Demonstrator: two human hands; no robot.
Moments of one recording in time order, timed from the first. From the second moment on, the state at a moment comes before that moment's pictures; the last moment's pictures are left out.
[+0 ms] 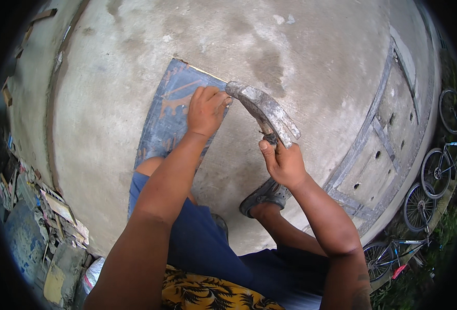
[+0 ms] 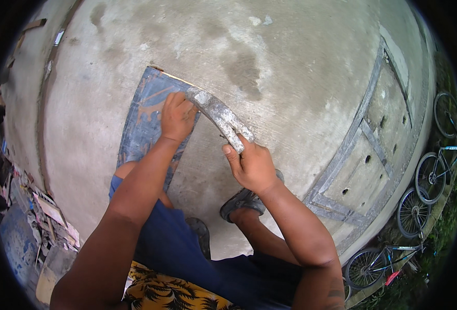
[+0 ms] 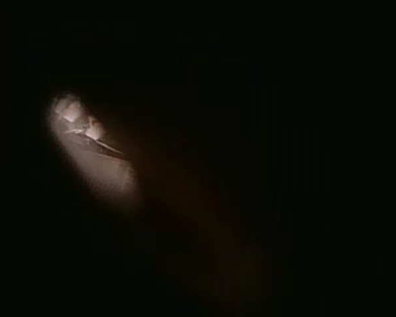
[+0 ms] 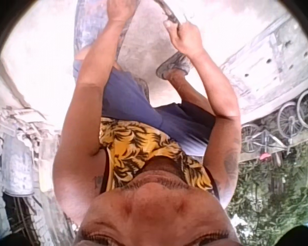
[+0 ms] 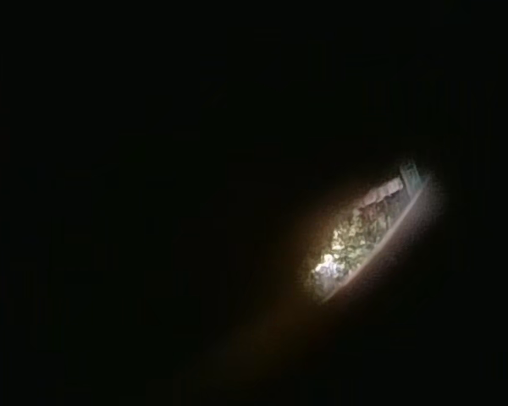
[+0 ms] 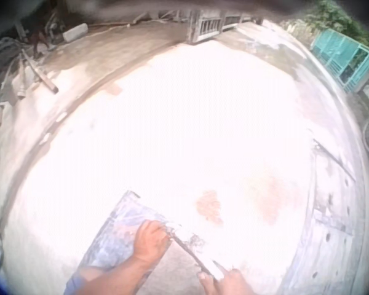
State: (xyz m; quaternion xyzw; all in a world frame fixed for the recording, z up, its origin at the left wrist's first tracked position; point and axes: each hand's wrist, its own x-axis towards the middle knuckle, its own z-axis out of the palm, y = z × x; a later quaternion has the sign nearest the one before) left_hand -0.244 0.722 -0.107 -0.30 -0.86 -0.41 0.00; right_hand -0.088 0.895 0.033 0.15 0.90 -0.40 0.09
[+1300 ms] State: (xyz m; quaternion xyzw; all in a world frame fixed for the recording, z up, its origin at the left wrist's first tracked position) left_hand -0.326 0.734 -0.104 -0.46 -0.87 -0.15 -0.08; right_hand -0.074 0.814 0.023 0.35 0.80 -0.47 0.07
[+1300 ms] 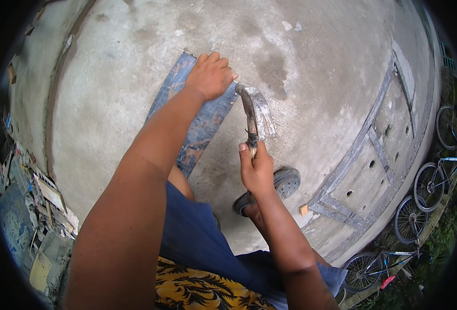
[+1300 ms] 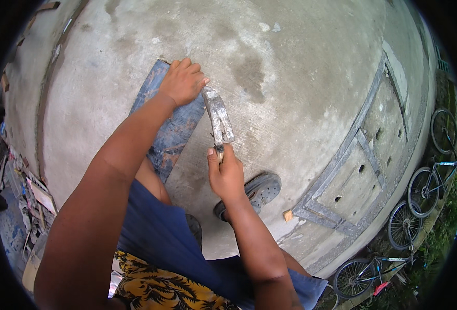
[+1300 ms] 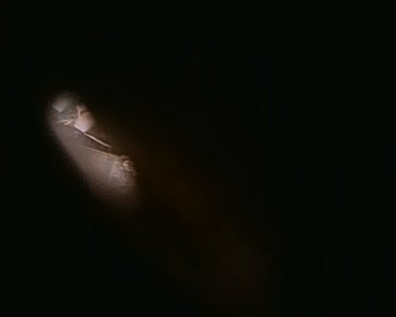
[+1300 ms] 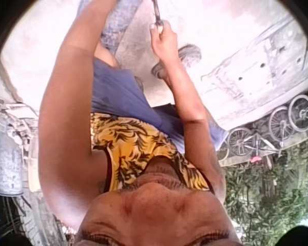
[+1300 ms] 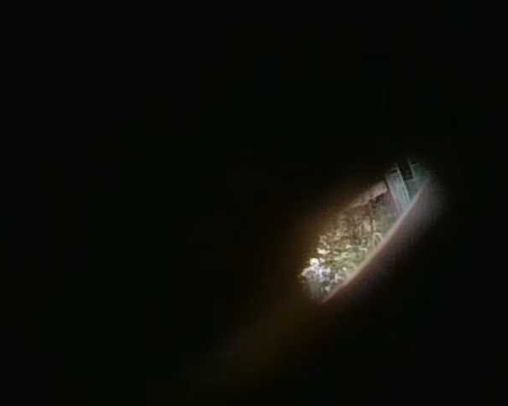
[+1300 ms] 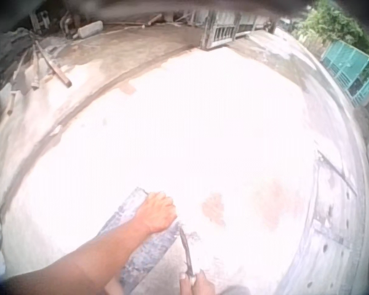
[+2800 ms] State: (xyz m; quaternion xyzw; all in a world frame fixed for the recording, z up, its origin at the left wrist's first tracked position) left_hand -0.329 0.743 -0.091 -0.44 -0.88 -0.09 -0.16; right_hand -0.058 0.788 -0.050 0.30 0.82 -0.47 -0.14
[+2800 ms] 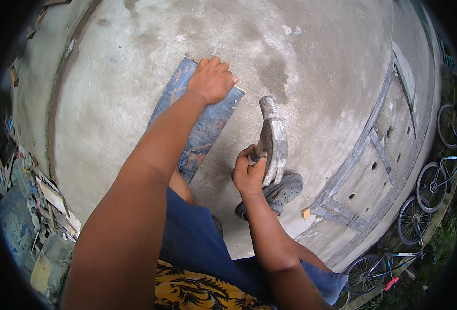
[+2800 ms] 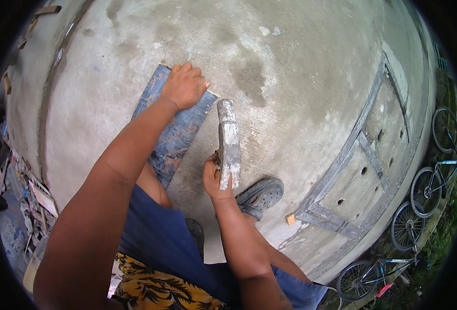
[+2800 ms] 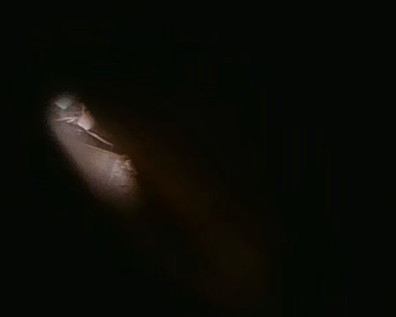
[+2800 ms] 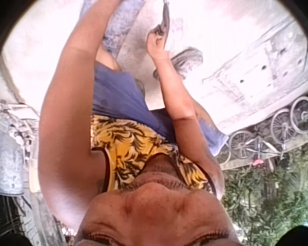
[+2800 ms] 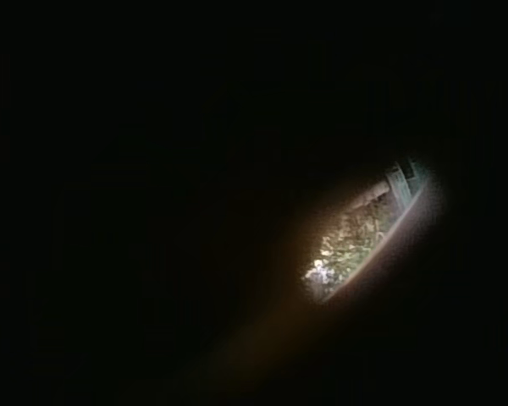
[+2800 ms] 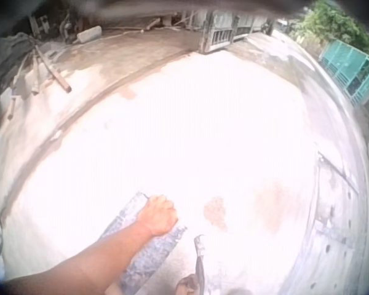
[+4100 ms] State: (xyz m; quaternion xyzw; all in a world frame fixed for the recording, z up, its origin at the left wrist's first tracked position) left_hand -0.397 0.795 -0.069 -0.45 -0.68 0.08 -0.58; right_hand -0.173 1.088 -0.122 0.14 0.99 -0.06 0.00
